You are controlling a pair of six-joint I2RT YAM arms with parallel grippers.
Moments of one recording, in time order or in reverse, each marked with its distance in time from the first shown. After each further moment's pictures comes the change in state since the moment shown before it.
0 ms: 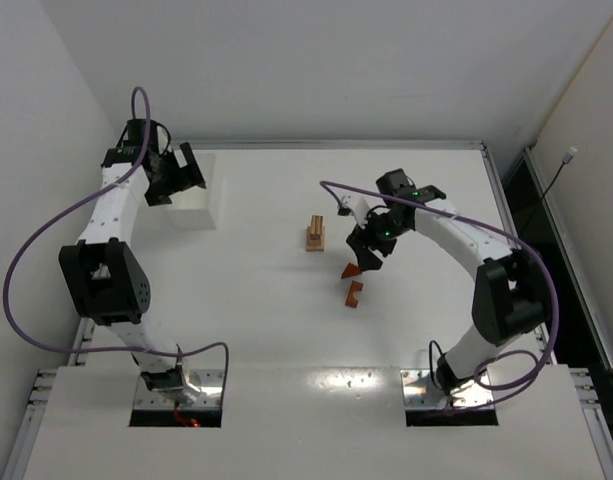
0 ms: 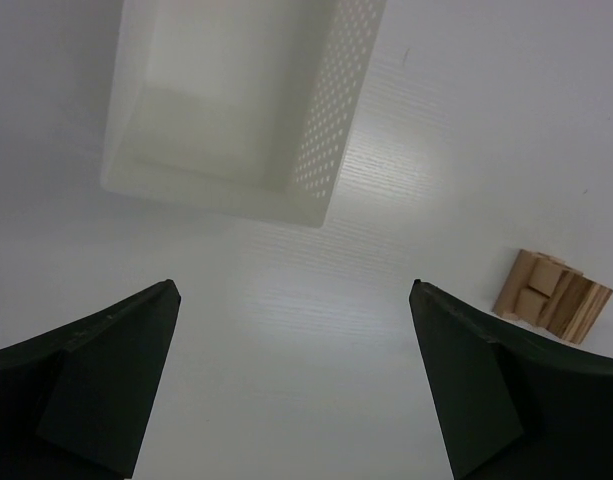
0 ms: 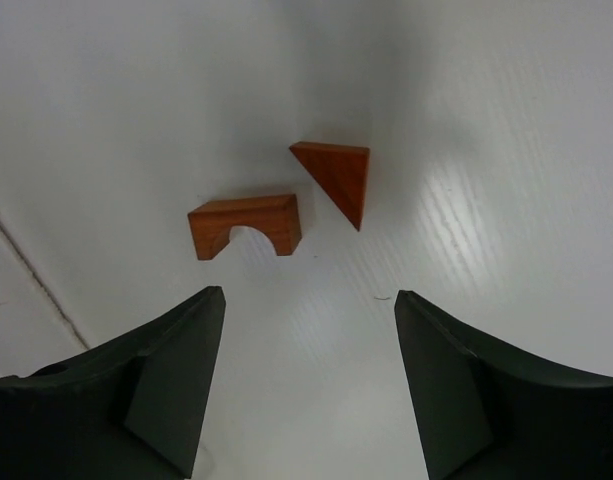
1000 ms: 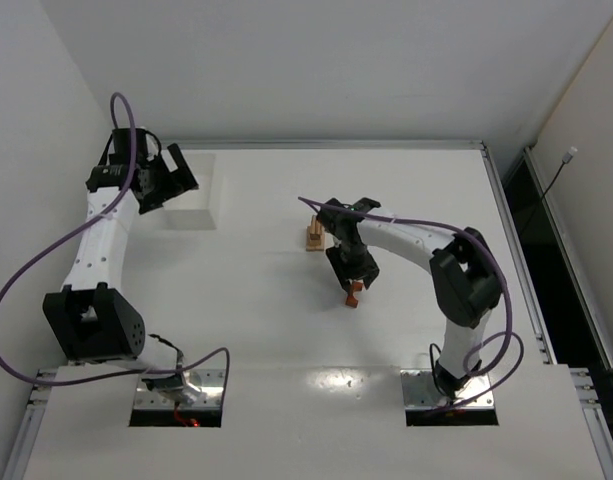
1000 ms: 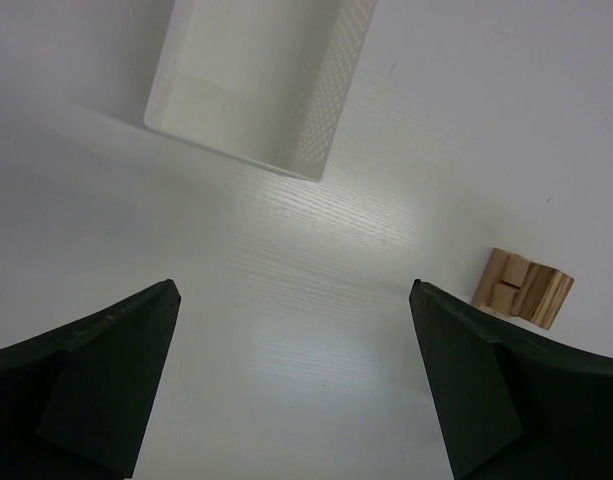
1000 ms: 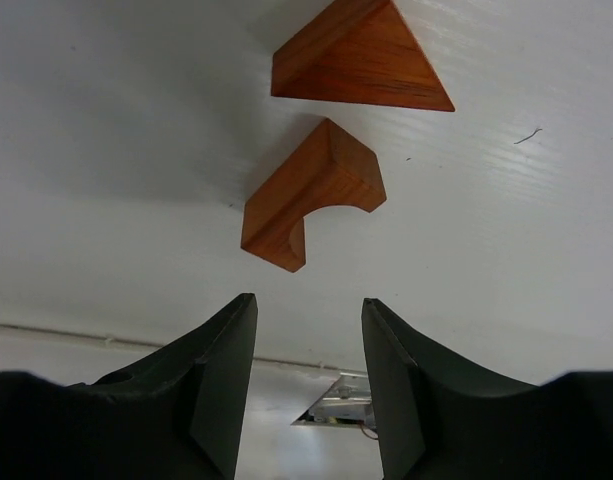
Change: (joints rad) left arm 0.003 -0.240 -0.139 0.014 -0.043 -0.060; right arm 0.332 0.209 0.119 -0.226 0.508 0.950
